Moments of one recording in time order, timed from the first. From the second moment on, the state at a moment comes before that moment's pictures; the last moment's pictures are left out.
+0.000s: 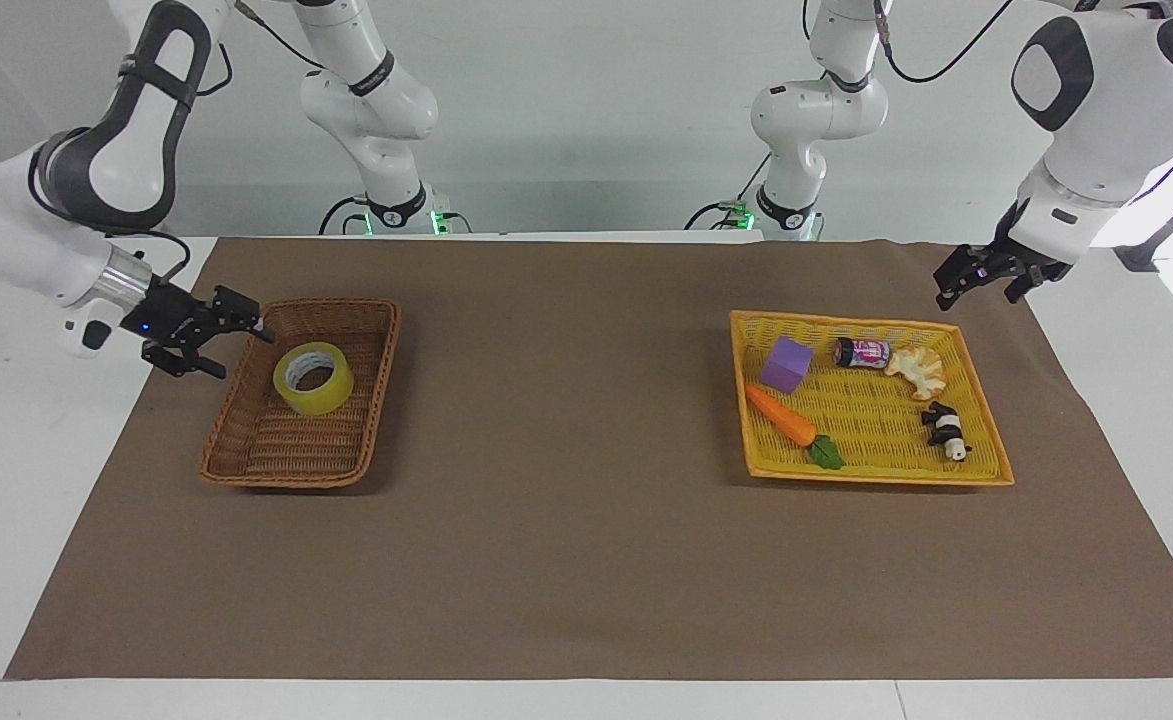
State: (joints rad) left arm 0.00 -0.02 -0.05 -1.70 0.03 1.62 -0.04; right arm -0.20 0.09 -0.12 -1.85 0.34 1.73 -0.78
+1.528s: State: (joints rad) left arm 0.01 -0.02 -0.05 -1.70 0.01 1.63 -0.04; right arm -0.03 -0.03 -0.12 -1.58 0.00 1.41 -0.12
